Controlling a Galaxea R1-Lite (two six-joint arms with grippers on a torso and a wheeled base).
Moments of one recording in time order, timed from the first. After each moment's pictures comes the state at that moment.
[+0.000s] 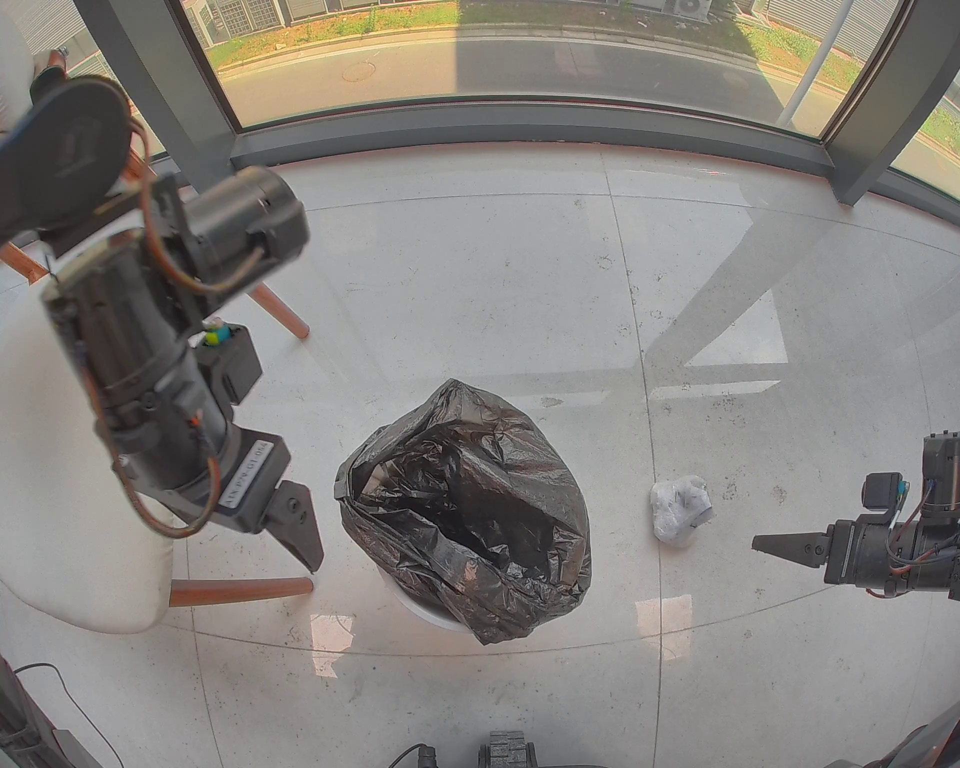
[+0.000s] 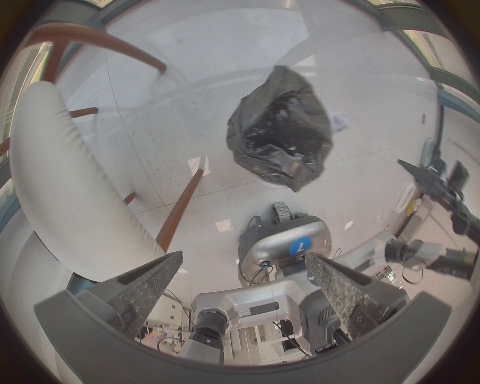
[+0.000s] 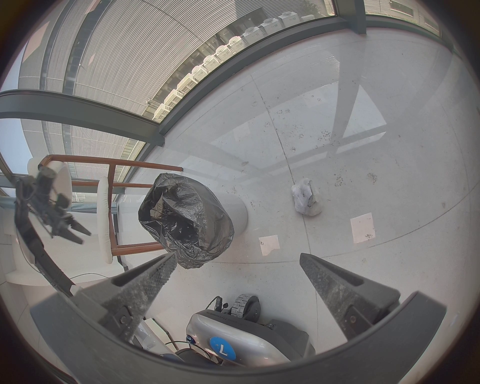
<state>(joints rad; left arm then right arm) -0.59 1.84 -2.00 1.54 0.06 -0.34 0.08 1.44 -0.36 -0.43 0.46 0.32</state>
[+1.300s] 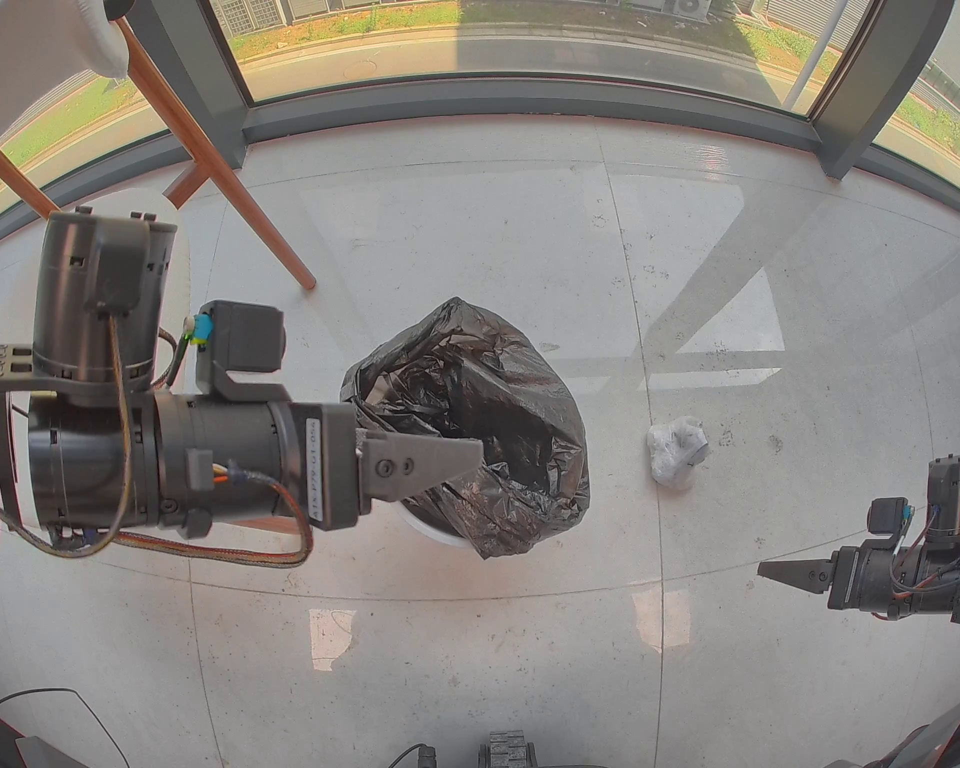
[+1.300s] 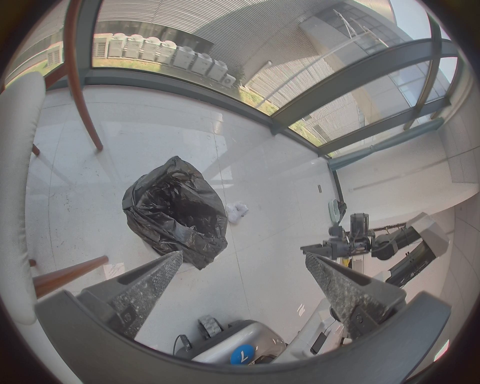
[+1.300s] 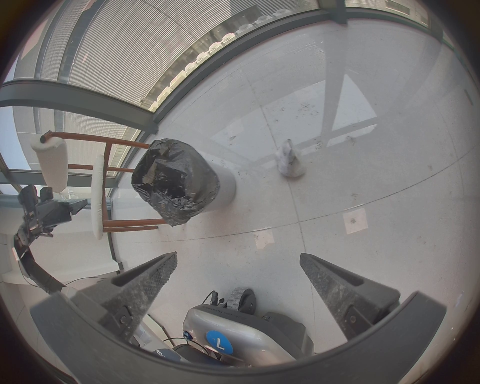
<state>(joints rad) -0.71 1.43 -1.04 0.03 -0.11 -0.34 0.07 1.39 -0.28 -0.43 0.43 0.32</state>
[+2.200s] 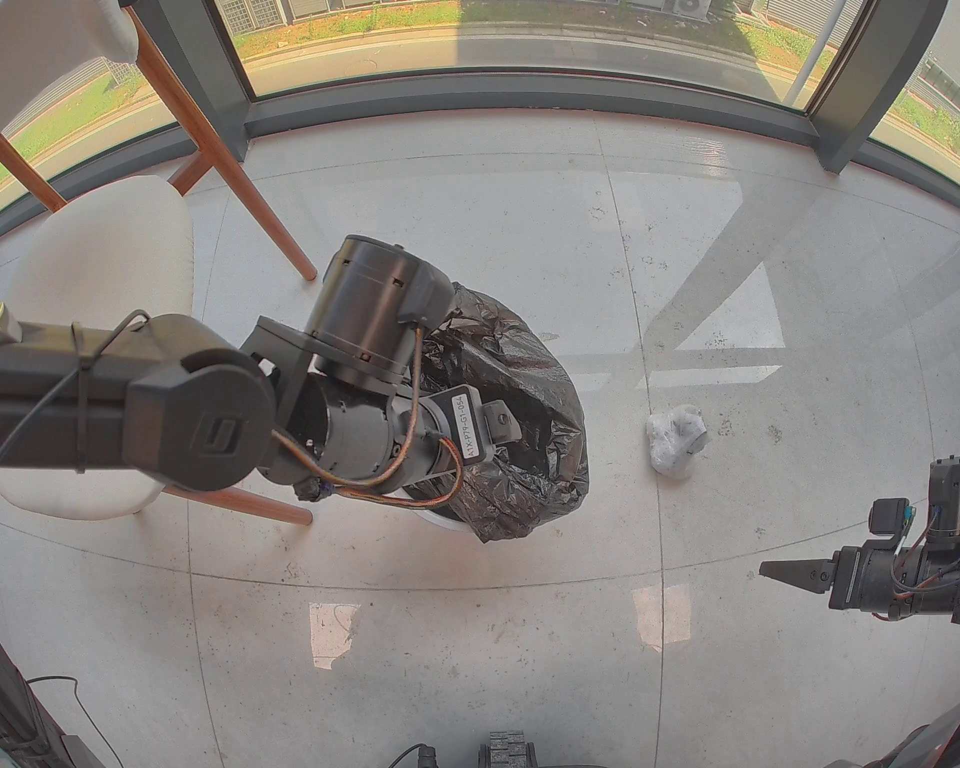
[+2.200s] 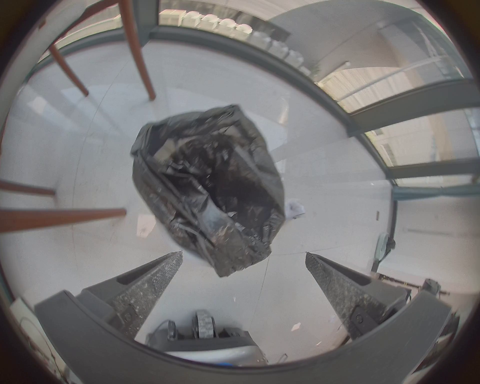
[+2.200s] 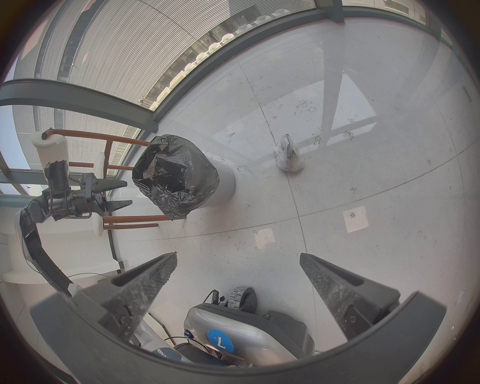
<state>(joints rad) -0.70 1.86 -1.37 0.19 0.16 -0.68 0.07 1.39 -0.28 -0.43 0.43 0.32</state>
